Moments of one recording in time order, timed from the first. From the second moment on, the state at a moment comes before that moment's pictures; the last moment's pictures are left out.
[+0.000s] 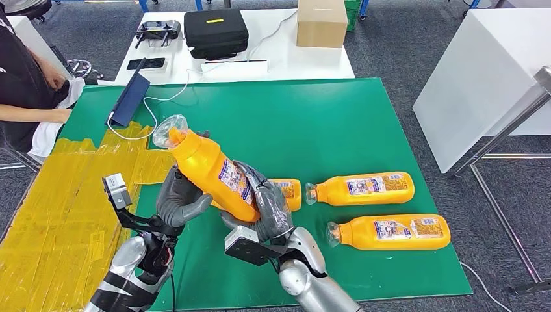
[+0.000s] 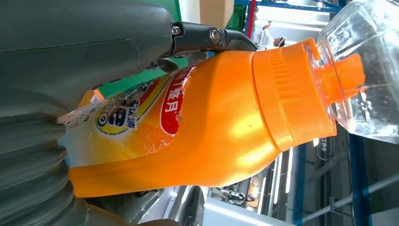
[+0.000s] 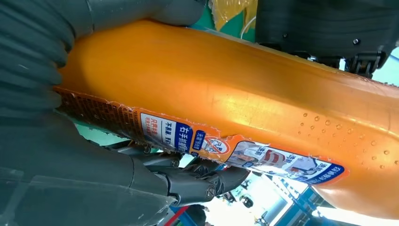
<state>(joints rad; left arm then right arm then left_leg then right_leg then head) -0.22 -0.01 -0.38 -1.44 0.28 -0.23 -0.29 -0.26 0.19 0.67 -1.17 0.50 -0.36 -0.39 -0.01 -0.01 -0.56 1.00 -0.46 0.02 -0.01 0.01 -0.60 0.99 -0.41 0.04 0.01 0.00</state>
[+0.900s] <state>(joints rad) -0.23 0.00 -0.38 -1.40 0.28 -0.24 -0.29 -0.26 0.19 0.76 -1.19 0.57 -0.41 -0.42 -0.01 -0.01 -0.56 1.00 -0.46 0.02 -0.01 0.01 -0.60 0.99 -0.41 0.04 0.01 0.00</state>
